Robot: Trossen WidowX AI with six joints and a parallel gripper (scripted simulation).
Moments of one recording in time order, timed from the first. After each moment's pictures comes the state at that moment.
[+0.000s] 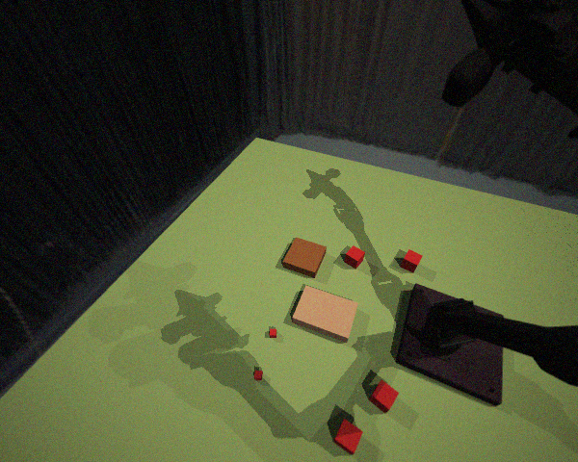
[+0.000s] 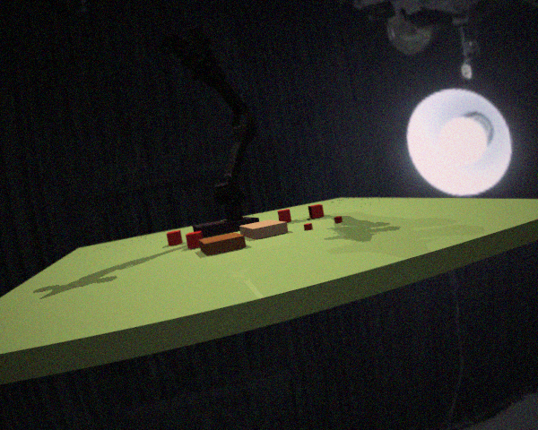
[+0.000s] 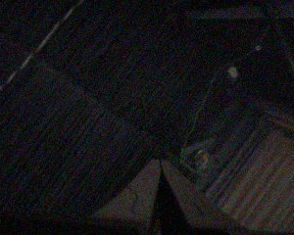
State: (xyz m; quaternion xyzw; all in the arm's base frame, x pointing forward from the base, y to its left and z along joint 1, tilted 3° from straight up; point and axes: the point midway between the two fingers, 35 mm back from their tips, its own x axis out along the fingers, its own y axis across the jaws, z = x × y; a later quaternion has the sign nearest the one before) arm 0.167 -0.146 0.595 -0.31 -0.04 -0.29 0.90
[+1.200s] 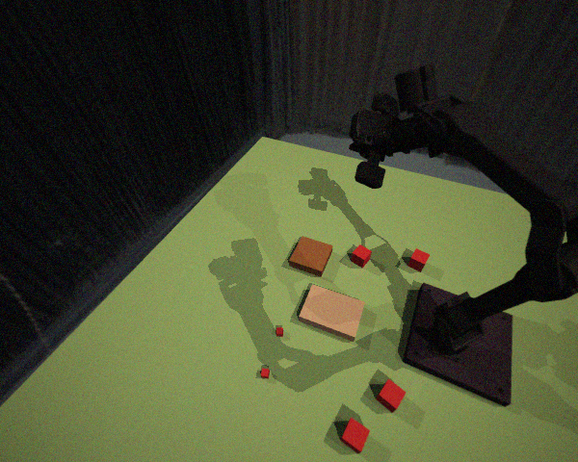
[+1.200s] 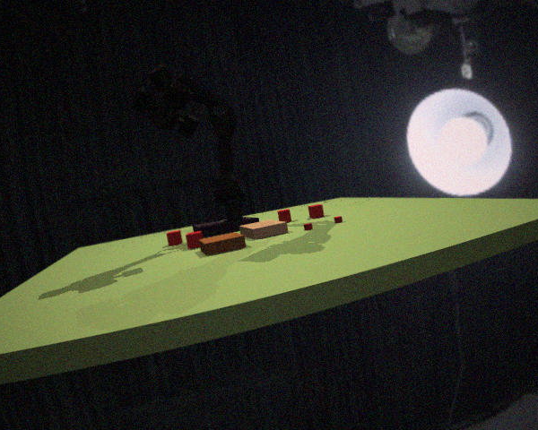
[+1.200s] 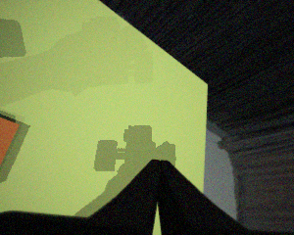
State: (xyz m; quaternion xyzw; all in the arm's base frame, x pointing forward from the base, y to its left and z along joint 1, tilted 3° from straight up) arm 0.299 -0.237 0.316 -0.29 0.36 -0.09 0.88
